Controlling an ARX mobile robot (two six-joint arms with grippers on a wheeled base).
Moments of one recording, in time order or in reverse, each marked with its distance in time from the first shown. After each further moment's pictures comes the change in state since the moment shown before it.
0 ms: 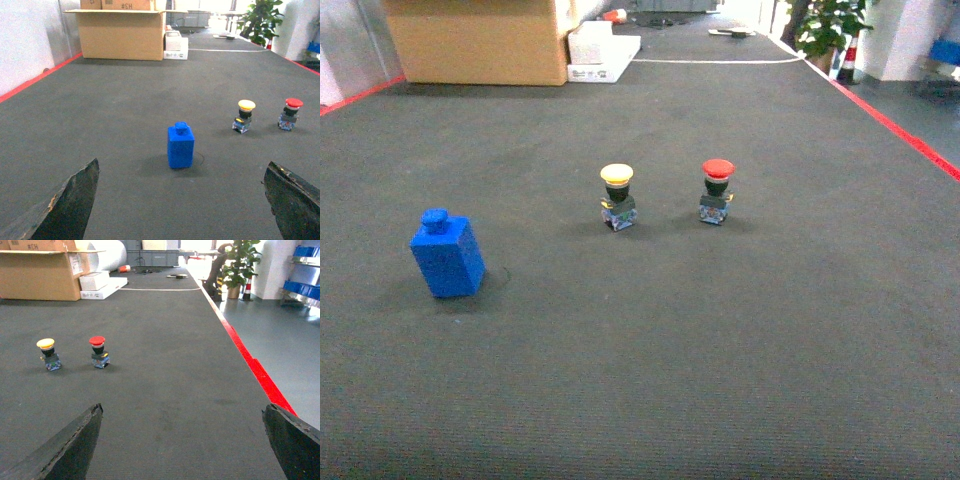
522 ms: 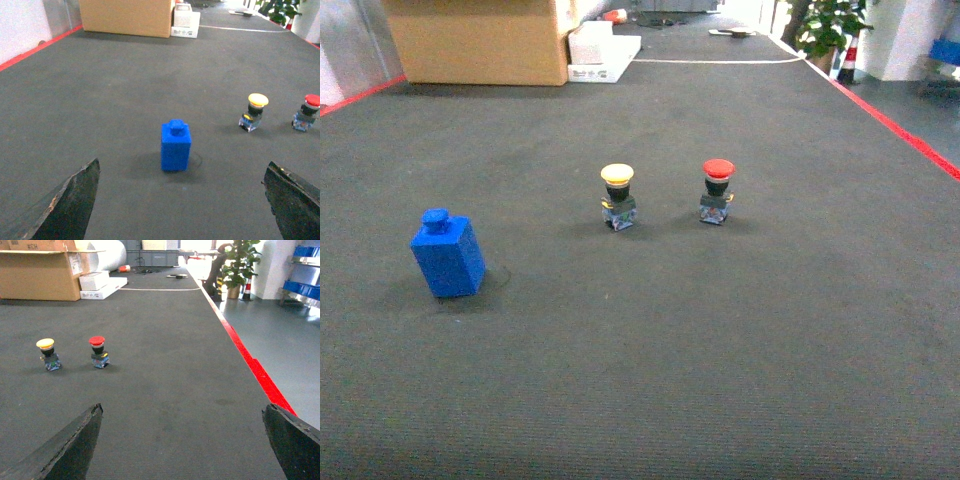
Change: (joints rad) left arm -0.225 0.821 0.107 0.610 -0.286 -0.071; right arm 0.000 0.000 0.000 0.000 0.000 0.000
